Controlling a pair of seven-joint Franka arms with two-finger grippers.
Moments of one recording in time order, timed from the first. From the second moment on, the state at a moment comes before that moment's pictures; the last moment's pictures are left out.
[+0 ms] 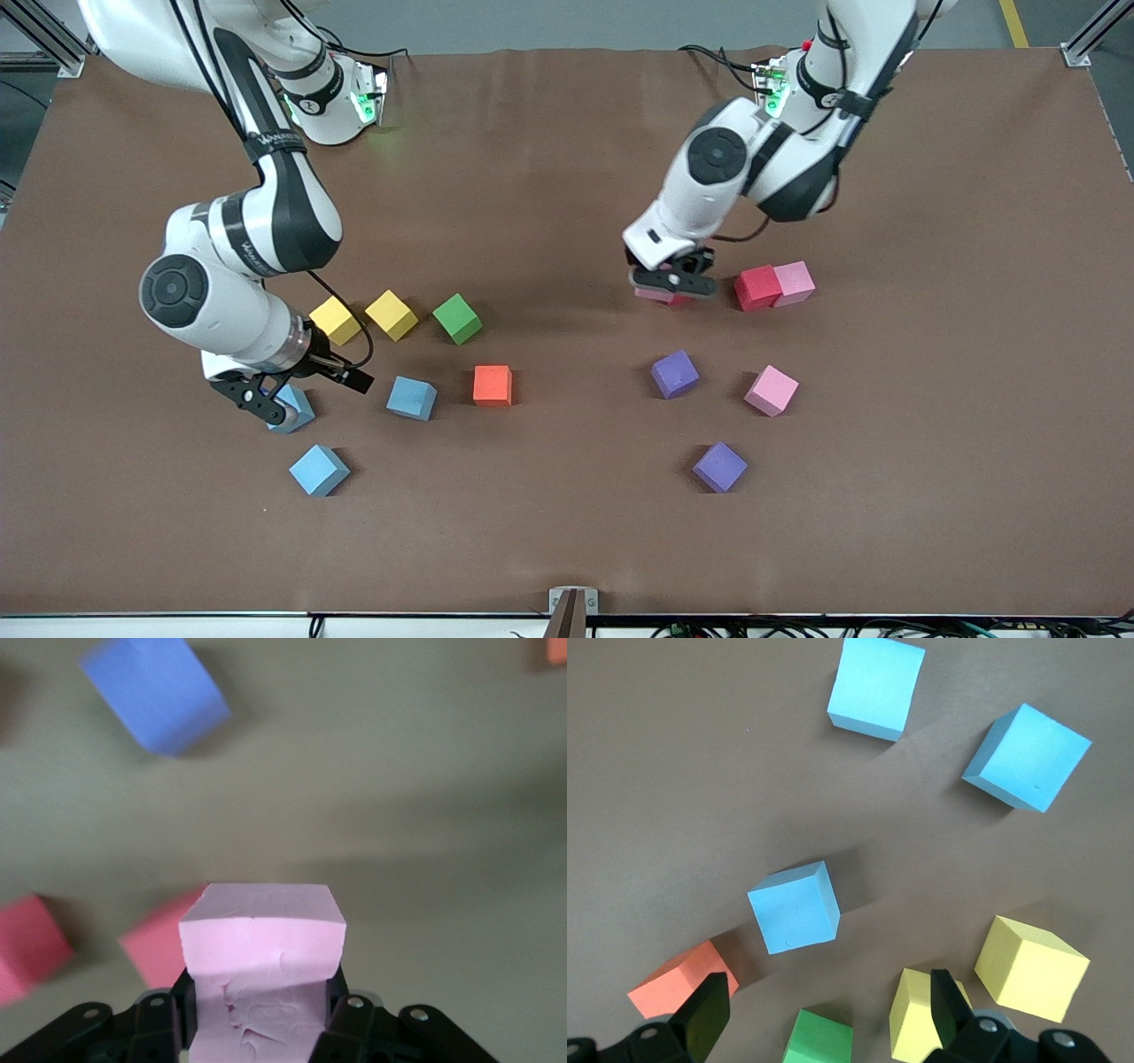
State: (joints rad) left arm -0.32 0.27 -0.42 -2.06 0.04 2.32 -0.61; right arm 0.29 0.42 -0.05 -1.67 0.12 2.09 0.69
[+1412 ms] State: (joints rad) left arm -0.73 0.56 -0.32 -1.93 0.15 2.44 -1.06; right arm 0.39 0.64 -0.06 -1.56 0.02 2.24 0.80
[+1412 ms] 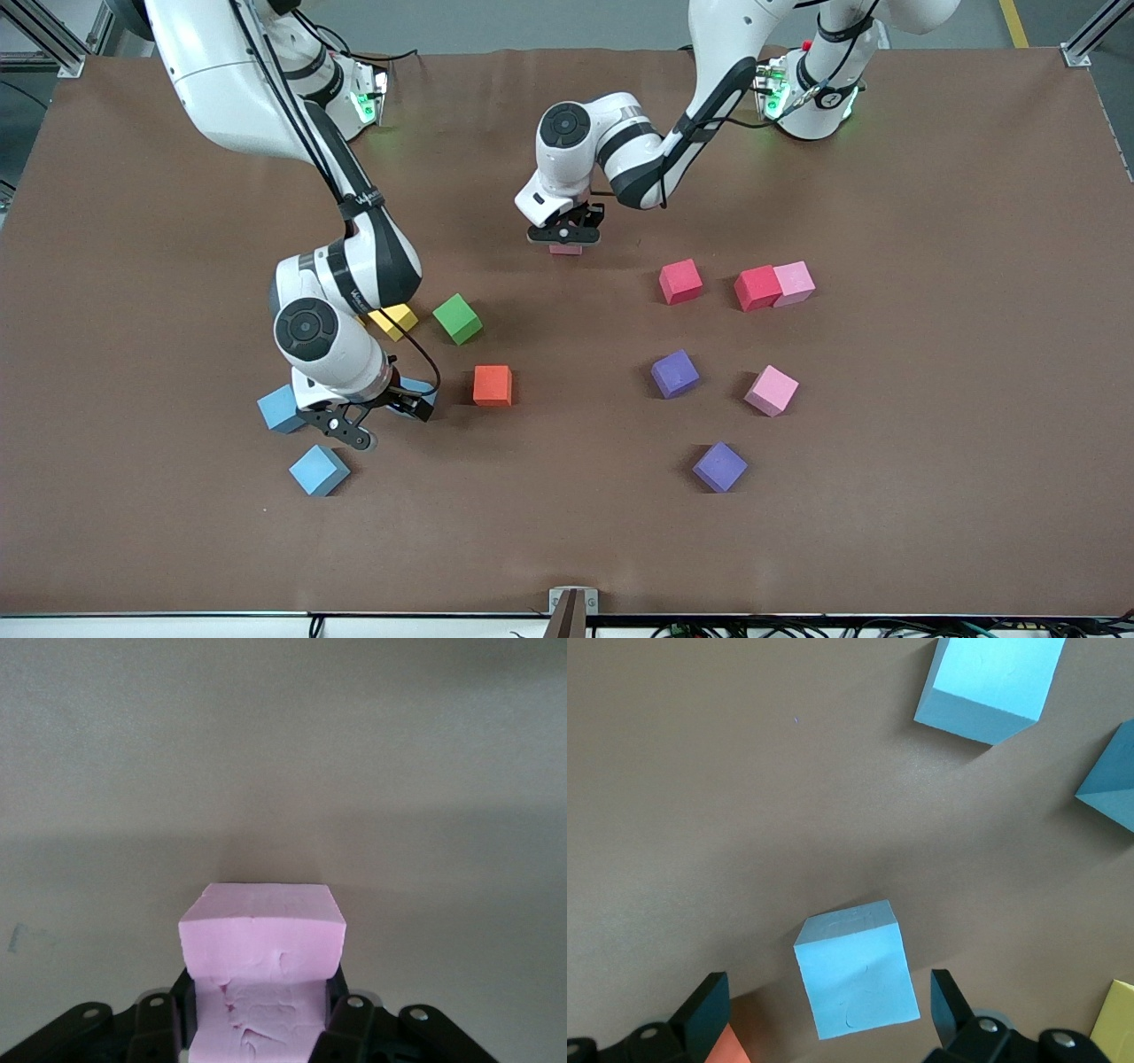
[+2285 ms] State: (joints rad) left arm -0.76 0.51 -0.26 -1.88 0.11 2.40 -1.04; right arm 0.39 0.69 -0.06 -1.61 0.02 2.35 0.81
